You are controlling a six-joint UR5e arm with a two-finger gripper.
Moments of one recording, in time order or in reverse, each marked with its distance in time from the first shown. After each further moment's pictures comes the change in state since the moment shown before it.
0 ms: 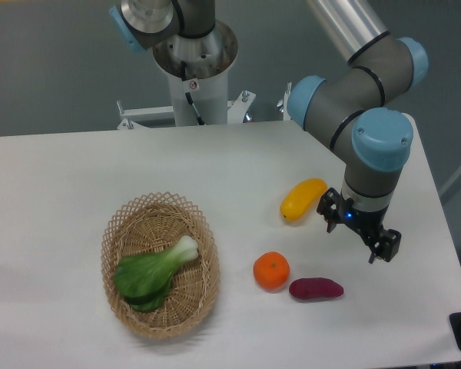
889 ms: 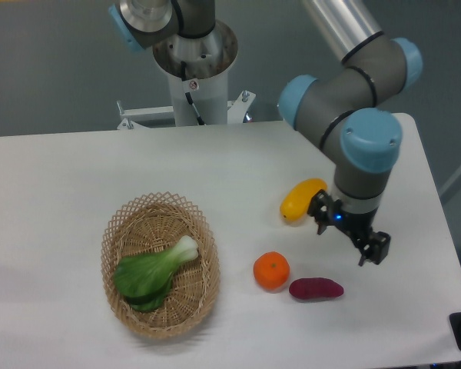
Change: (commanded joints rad) arm -0.100 0.015 -0.009 -0.011 -0.002 -0.167
